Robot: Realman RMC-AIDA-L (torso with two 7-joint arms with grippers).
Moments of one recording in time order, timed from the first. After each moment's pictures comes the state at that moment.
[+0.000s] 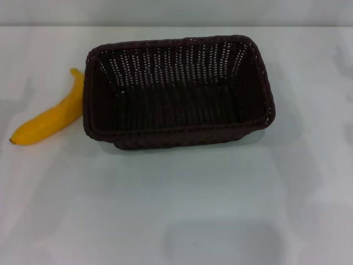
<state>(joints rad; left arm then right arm) -0.18 -2.08 1.23 0.57 -2.93 -1.29 2.65 0.10 1.99 1.36 1.17 -2.58 -0.71 -0.39</state>
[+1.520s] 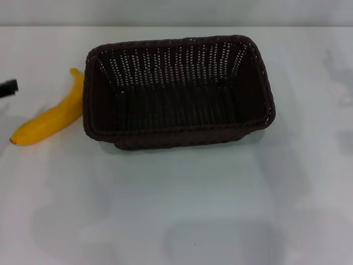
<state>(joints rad) -0.13 -2.07 1.04 1.42 -0.93 -1.00 0.76 0.03 1.99 1.33 1.31 -2.64 -0.68 -0.39</state>
